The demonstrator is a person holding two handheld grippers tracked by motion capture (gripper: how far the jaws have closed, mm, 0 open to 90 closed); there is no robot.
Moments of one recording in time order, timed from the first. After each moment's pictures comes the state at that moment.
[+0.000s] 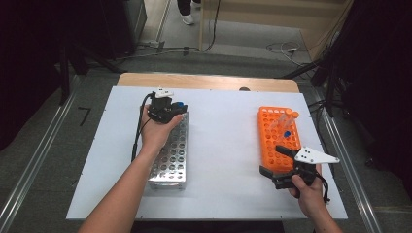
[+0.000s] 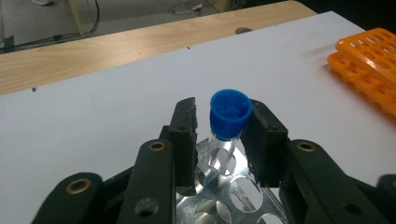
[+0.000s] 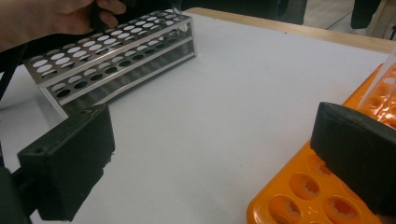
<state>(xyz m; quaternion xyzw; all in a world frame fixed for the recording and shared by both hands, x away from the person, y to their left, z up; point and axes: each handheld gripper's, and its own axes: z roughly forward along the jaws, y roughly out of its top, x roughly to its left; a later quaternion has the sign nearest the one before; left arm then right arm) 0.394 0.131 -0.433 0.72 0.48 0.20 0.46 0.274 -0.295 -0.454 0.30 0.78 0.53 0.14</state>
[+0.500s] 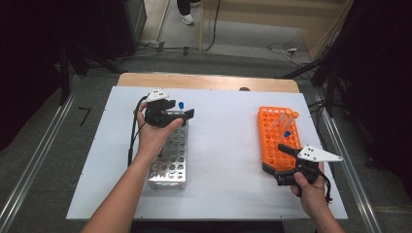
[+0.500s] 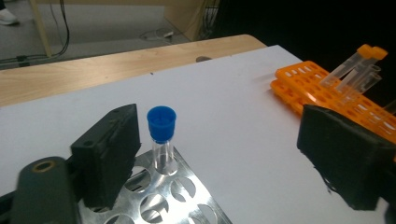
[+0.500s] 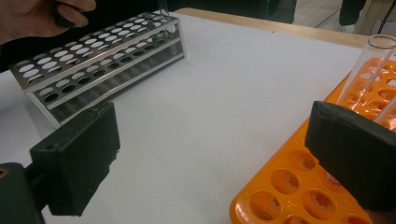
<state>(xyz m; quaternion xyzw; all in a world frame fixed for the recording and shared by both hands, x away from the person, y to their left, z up) 0.357 0.135 -0.414 0.70 0.44 0.17 0.53 0.279 -0.302 -0.452 0.32 0.77 0.53 0.15</state>
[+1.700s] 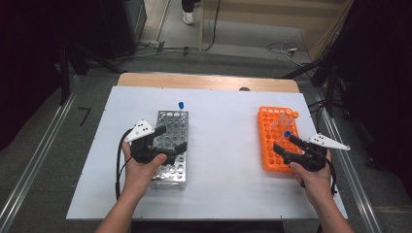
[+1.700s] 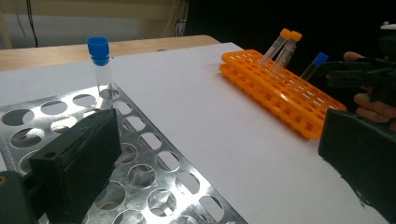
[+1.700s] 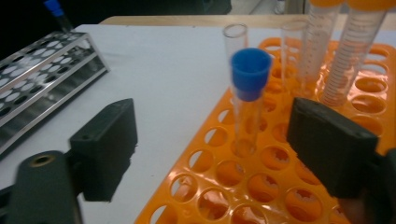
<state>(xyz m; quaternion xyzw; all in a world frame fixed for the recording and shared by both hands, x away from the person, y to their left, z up) 0.270 0.147 -0.434 0.70 0.41 0.16 0.57 0.318 -0.328 -0.457 0.45 0.72 0.50 0.17</state>
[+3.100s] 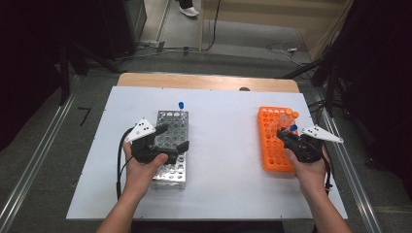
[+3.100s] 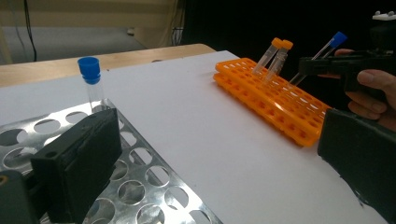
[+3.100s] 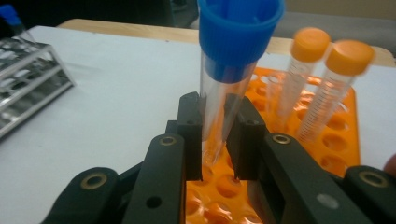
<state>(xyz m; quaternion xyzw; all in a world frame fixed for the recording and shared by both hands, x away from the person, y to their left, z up) 0.268 0.138 -0.421 0.69 0.39 0.17 0.58 0.321 -0.301 -0.432 0.45 0.72 0.47 0.25</state>
